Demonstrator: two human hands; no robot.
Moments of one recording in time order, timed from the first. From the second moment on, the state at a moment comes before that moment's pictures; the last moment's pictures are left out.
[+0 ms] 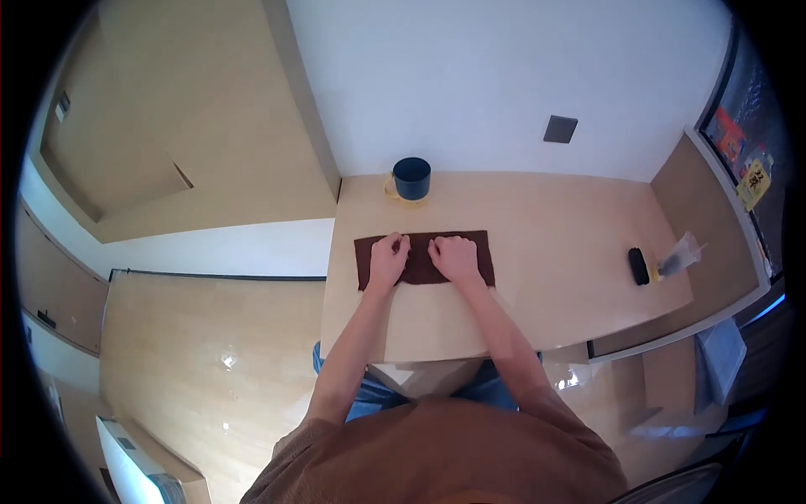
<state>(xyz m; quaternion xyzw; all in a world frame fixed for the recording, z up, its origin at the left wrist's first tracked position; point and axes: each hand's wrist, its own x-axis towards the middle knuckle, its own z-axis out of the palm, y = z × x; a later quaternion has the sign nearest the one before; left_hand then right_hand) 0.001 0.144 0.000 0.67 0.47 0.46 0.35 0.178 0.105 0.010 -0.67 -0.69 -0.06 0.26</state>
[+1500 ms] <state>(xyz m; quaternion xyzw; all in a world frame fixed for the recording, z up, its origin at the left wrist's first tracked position) -0.038 -0.017 0.017 0.80 0.48 0.32 0.17 0.137 -0.051 0.014 -0.64 -0.71 0.01 0.29</state>
